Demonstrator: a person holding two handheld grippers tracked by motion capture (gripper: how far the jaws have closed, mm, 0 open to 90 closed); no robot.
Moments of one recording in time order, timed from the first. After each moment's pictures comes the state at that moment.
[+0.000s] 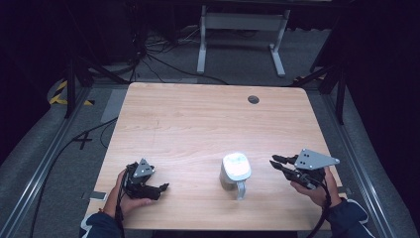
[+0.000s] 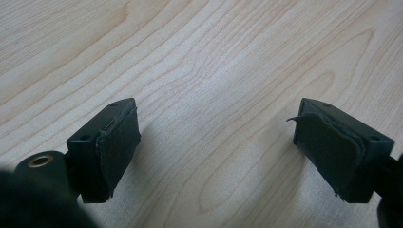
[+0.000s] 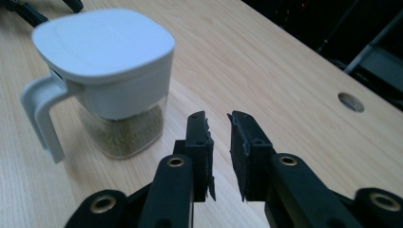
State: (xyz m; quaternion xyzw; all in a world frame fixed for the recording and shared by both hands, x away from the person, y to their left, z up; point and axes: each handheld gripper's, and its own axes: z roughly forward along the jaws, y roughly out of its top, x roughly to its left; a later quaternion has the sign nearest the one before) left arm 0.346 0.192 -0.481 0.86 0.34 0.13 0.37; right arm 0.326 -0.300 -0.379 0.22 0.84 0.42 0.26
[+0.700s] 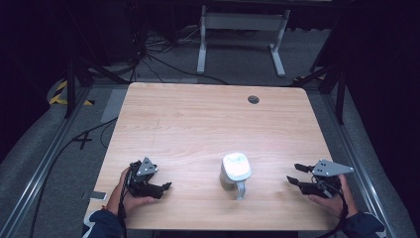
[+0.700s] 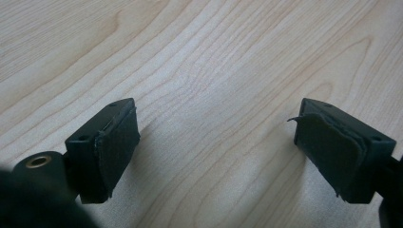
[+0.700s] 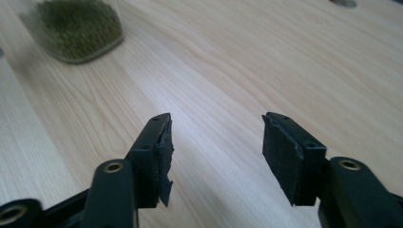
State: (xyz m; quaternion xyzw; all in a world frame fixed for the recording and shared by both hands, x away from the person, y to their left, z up) left arm 0.351 0.186 -0.481 0.86 0.33 0.13 0.37; right arm 0.320 -0.366 -0.431 0.30 0.84 0.39 0.22
